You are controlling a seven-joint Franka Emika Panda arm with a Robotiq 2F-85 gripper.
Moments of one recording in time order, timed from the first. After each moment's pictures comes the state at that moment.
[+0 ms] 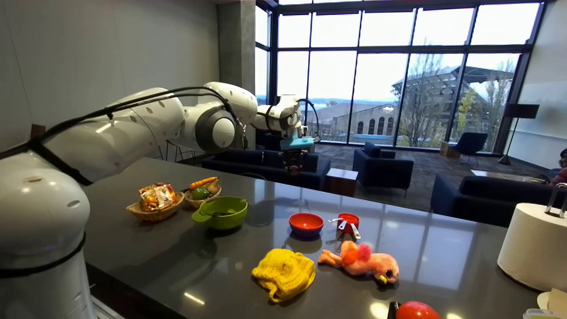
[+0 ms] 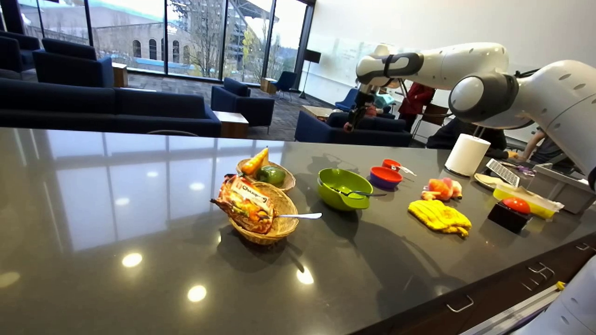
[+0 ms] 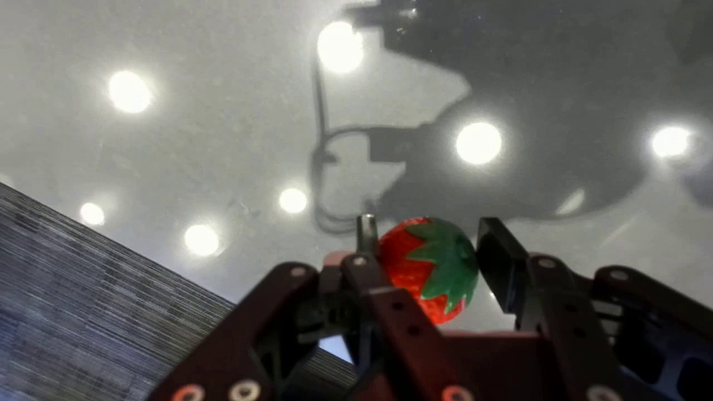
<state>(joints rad) -0.12 1.06 0.01 -0.67 -0.02 1.96 -0.65</state>
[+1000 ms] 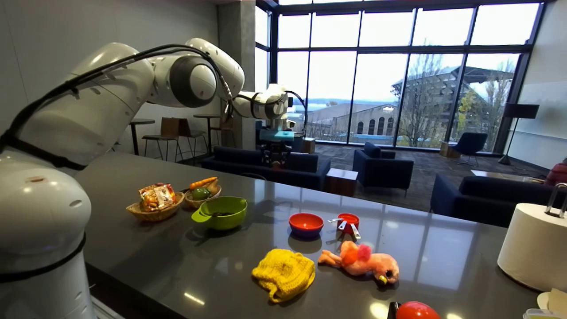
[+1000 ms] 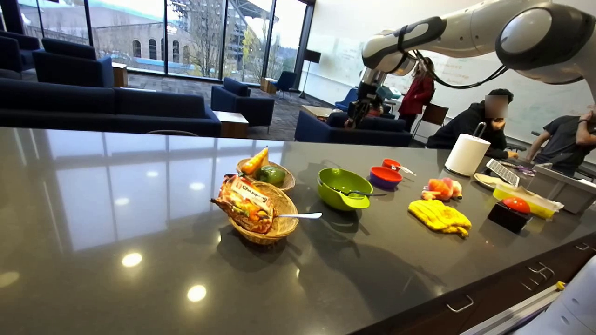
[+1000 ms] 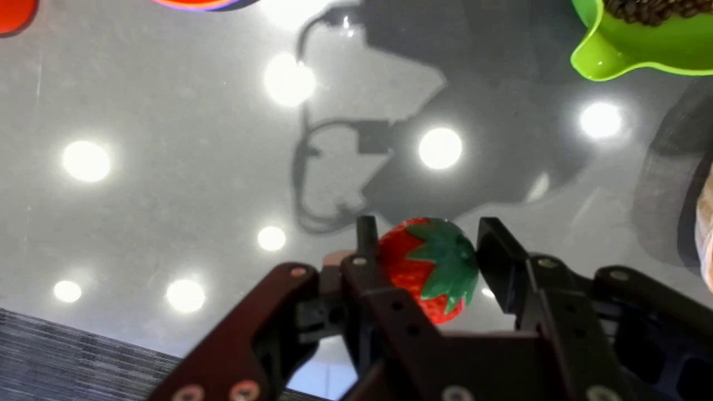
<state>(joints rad) -0.10 0.69 0.04 -1.21 0.02 2.02 -0.46</state>
